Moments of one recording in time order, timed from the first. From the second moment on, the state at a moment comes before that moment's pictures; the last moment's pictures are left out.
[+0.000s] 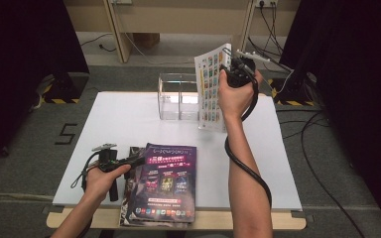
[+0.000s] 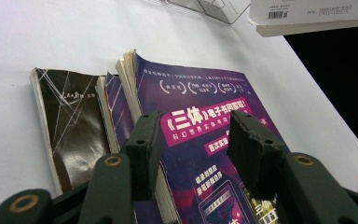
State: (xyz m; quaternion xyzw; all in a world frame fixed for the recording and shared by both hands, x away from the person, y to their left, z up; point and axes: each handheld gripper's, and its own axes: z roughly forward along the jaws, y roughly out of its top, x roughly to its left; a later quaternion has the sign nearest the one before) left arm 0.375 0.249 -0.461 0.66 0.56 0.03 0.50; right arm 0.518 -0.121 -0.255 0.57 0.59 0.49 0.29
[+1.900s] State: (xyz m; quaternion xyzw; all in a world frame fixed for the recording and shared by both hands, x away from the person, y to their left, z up) left arm 0.376 0.253 -0.463 0.66 0.57 0.02 0.50; right arm 0.569 -0.119 -0.267 0.58 0.57 0.50 0.29
